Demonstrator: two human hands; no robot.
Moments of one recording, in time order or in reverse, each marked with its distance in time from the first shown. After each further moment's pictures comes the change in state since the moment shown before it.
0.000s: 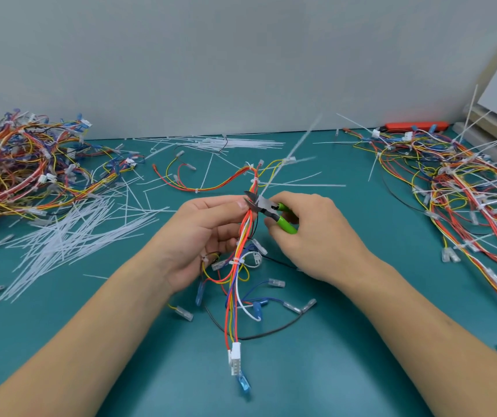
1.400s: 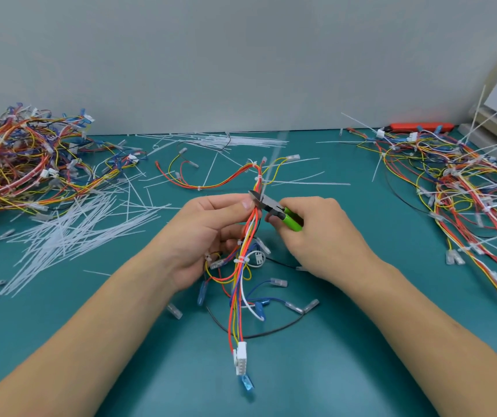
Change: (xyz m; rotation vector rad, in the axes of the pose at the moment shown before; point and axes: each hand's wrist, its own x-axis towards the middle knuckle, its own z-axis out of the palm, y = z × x) left_hand 0.003 -0.005 0.000 -0.003 -0.010 -0.007; right_hand 0.000 0.000 0.002 -0.053 -0.025 0.099
